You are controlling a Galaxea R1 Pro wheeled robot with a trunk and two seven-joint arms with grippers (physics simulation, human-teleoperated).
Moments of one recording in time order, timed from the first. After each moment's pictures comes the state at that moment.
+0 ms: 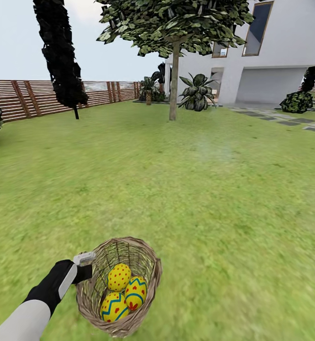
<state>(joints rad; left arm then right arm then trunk) -0.63 0.12 0.08 -0.60 0.22 0.64 0.09 -0.28 -0.04 0.04 0.01 0.09 -0.15 0.21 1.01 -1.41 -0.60</state>
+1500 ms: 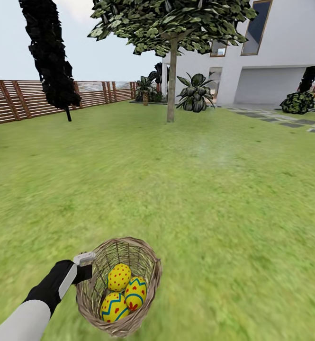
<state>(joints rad) -0.63 0.12 0.08 -0.60 0.22 0.64 0.09 -0.28 -0.04 0.04 0.01 0.09 -0.15 0.21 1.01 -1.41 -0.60</state>
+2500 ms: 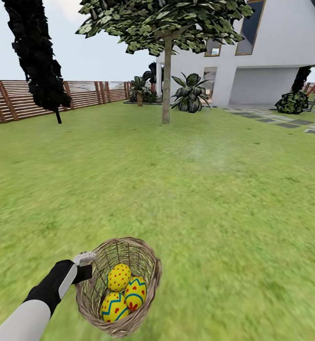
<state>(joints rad) -0.63 0.12 0.08 -0.60 0.22 0.64 0.09 -0.28 -0.04 0.04 0.01 0.09 -0.15 0.21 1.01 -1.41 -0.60</state>
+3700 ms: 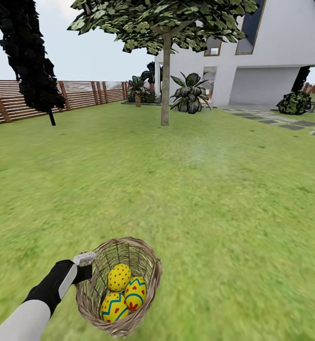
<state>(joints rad) -0.63 0.12 0.08 -0.60 0.22 0.64 0.09 -0.28 -0.04 0.04 0.01 0.09 -0.15 0.21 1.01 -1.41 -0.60</state>
